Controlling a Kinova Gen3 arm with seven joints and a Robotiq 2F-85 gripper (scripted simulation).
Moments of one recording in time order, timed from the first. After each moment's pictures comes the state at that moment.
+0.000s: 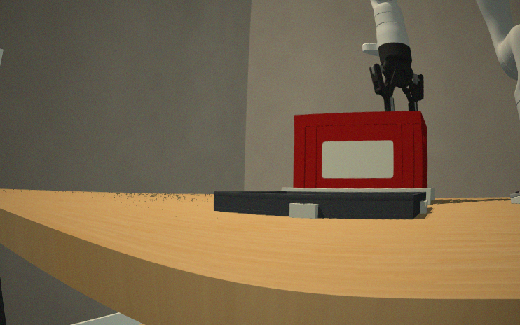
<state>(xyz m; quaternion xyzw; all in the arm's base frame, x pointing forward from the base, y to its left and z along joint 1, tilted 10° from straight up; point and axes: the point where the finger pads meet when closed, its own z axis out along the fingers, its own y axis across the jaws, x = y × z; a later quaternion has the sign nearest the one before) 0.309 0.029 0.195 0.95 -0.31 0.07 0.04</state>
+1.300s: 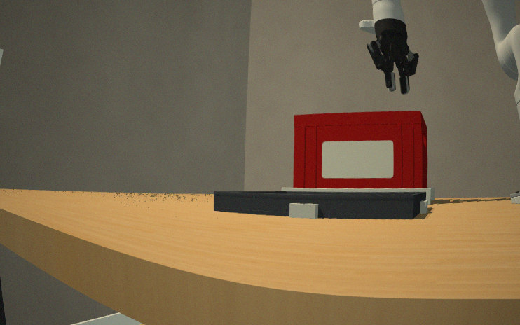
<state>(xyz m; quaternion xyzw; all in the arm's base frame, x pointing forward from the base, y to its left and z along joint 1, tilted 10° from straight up) 0.306 0.037 0.254 0.95 -0.31 0.08 0.04</state>
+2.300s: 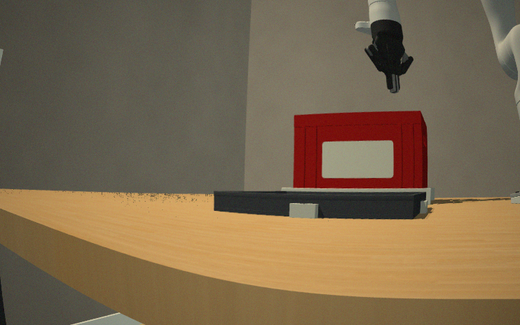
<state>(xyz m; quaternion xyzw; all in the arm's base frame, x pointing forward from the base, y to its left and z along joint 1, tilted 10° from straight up) 0.319 0.032 0.258 0.95 -0.30 0.08 0.03</state>
